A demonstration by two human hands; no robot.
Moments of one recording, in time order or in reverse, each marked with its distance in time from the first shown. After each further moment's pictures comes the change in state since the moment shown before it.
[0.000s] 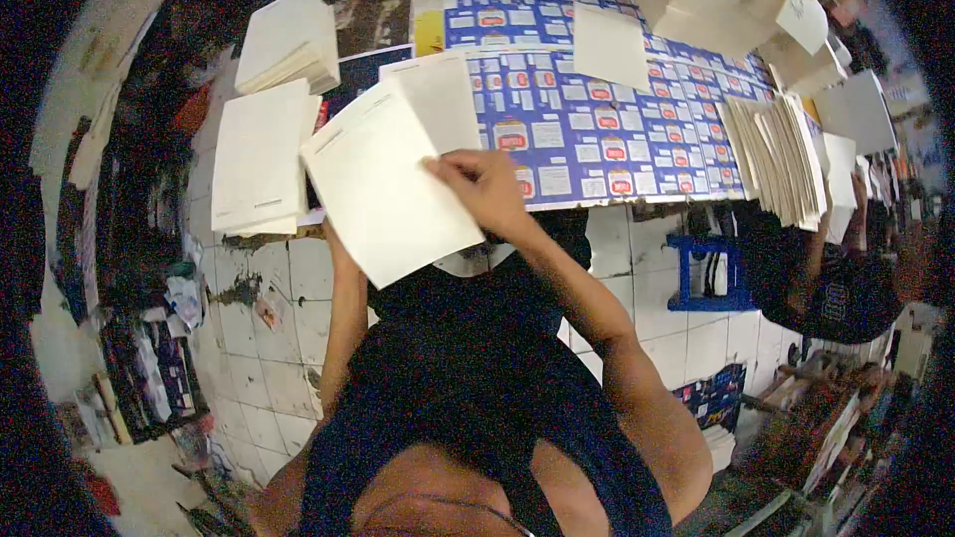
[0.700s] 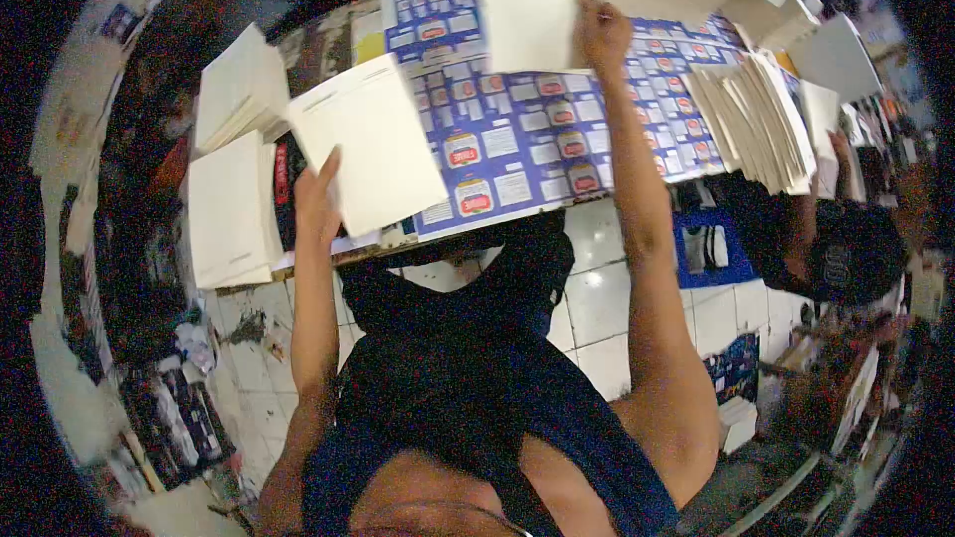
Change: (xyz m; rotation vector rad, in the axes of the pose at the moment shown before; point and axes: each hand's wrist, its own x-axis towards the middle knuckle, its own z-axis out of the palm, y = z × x) left_hand 0.082 0.026 0.061 -0.224 -0.221 -0.209; right_hand 0.156 0.062 -0.284 -0.520 0.940 -0.370
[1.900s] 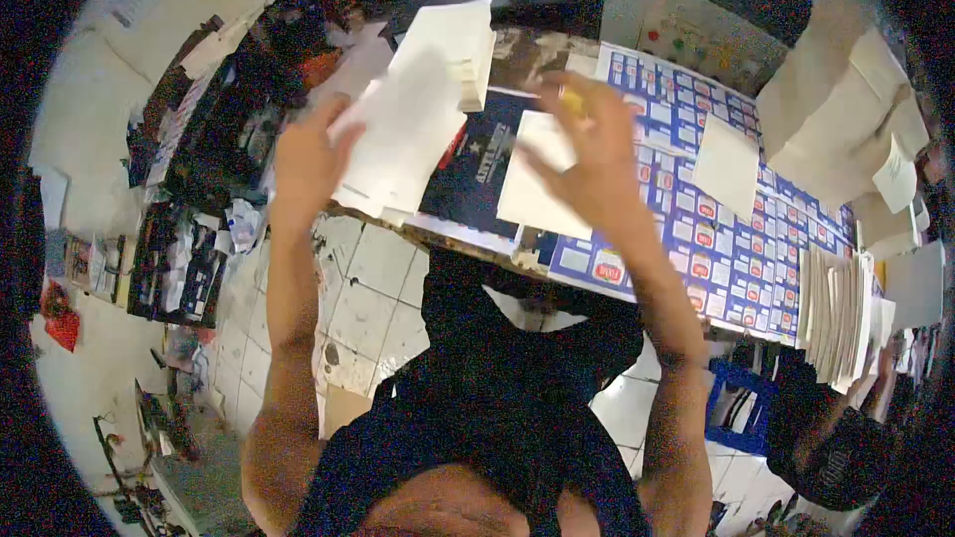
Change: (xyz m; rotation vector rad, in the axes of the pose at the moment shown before) left_hand -0.109 0.199 -0.082 1.632 0.505 0.689; right_hand -0.137 -0.309 0.023 0.311 -0.484 -0.853
